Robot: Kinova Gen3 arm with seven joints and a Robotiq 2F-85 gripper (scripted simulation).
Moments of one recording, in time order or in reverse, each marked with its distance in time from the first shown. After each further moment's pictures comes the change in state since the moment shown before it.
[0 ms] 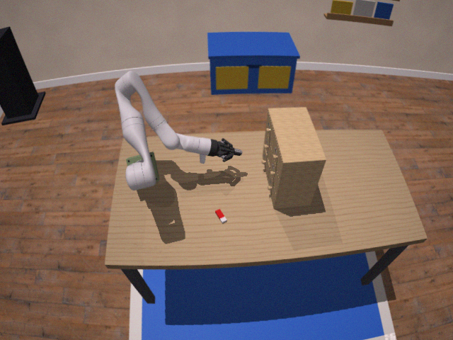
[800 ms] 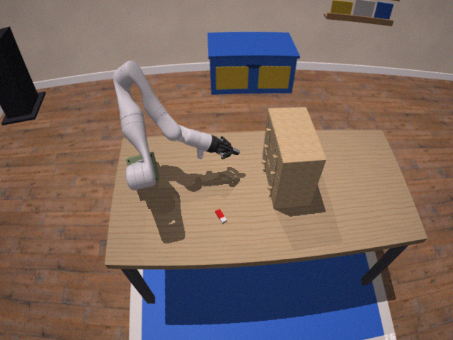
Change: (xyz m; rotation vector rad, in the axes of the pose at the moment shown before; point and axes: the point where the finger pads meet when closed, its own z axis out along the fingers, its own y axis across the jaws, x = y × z) arm -0.005 -0.004 -0.014 0.006 0.164 -0.030
